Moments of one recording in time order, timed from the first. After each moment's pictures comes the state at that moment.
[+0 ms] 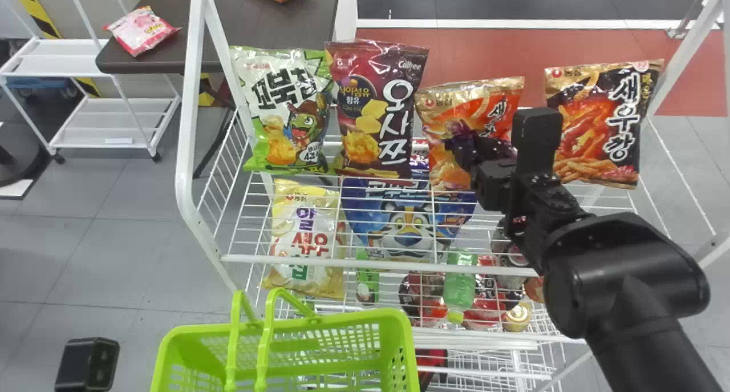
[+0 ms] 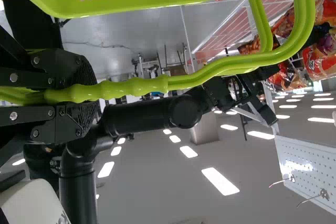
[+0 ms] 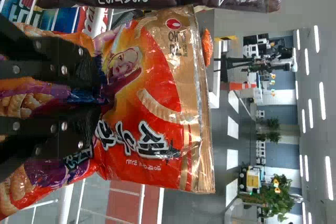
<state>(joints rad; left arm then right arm) 0.62 0.17 0.39 -2.20 0.35 1.45 -1.57 -0.09 -0.09 0.22 -1.58 -0.13 0.39 -0.01</state>
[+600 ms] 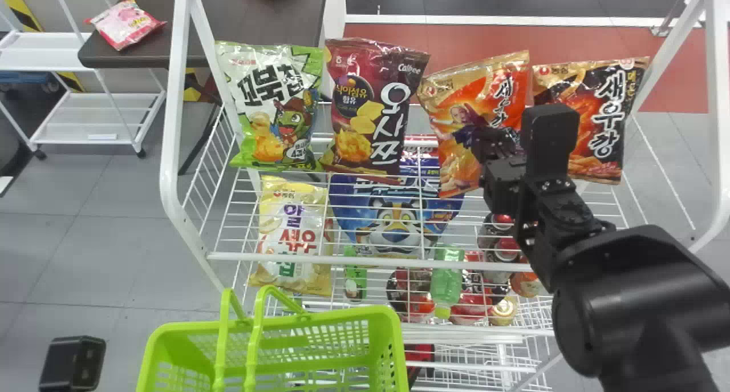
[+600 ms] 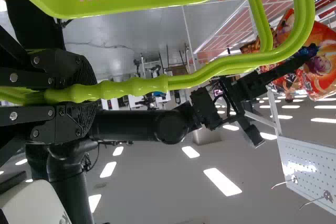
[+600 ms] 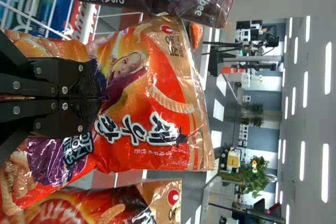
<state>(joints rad) 0.62 0.18 0.38 -2.20 0.34 1.45 -1.57 0.08 -0.09 0.20 -1.89 -0.02 0.52 -0.06</state>
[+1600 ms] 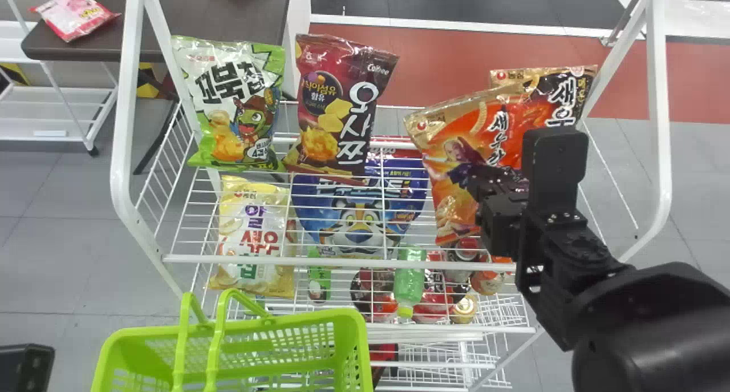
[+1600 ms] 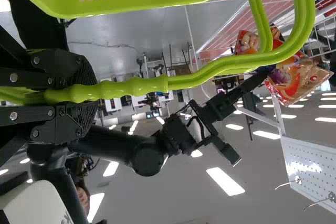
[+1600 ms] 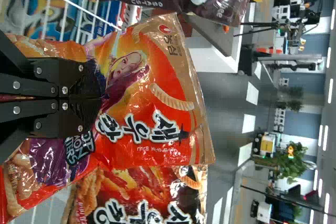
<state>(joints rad) 0.61 0.19 0.37 -2.19 0.34 1.45 -1.57 0.27 -0.12 0.17 -2.30 -0.03 0.91 -0.12</state>
